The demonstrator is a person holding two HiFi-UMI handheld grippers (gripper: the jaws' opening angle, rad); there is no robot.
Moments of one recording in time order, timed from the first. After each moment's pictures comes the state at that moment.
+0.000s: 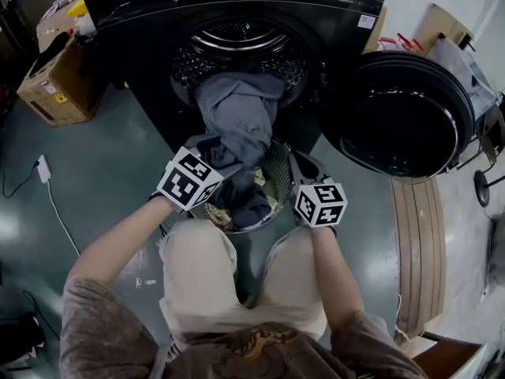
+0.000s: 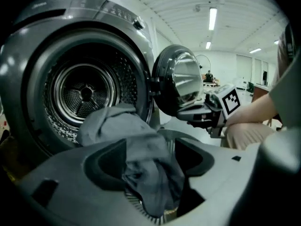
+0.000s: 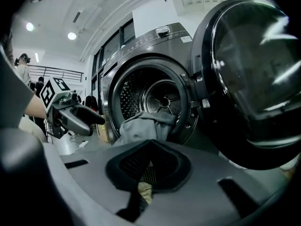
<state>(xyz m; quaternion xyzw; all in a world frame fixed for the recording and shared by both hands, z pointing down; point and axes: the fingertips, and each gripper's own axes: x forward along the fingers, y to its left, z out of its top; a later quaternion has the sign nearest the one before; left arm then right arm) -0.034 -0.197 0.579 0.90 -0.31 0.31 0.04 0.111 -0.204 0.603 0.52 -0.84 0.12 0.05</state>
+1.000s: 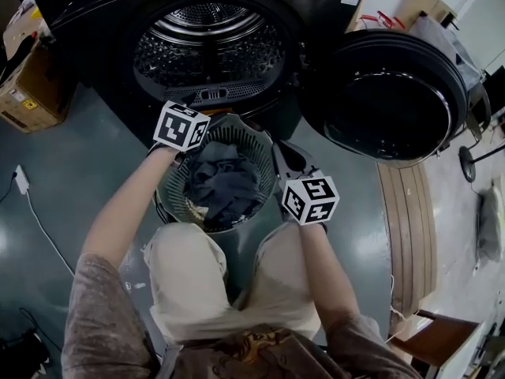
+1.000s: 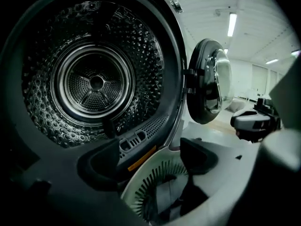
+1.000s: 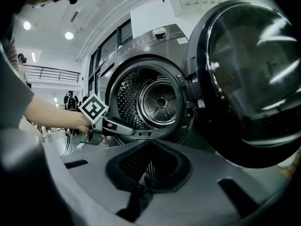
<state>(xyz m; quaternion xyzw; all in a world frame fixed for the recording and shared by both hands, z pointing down) -0.019 -0.331 0.619 0.88 -0.37 0.28 0.09 0.120 -0.203 0.602 0.53 -0.83 0.13 0.05</state>
